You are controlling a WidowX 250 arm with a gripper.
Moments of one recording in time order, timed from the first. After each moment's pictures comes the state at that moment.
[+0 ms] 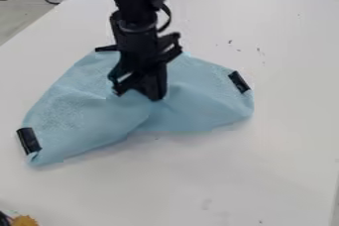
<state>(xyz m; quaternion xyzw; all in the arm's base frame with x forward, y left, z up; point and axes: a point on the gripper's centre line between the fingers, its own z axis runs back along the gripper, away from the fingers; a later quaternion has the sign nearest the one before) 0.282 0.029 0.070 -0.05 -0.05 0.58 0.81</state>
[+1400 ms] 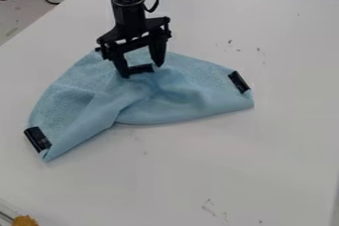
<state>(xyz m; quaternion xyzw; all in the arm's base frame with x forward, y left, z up) 0.332 0.071 0.057 -0.01 -0.05 0.44 0.90</state>
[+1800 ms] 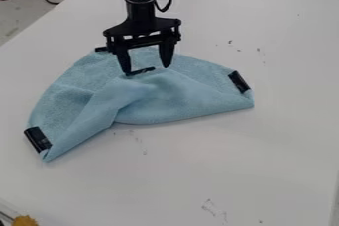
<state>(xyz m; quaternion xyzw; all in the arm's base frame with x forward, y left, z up) 0.335 0.060 0.061 0.02 -0.06 0.35 0.93</state>
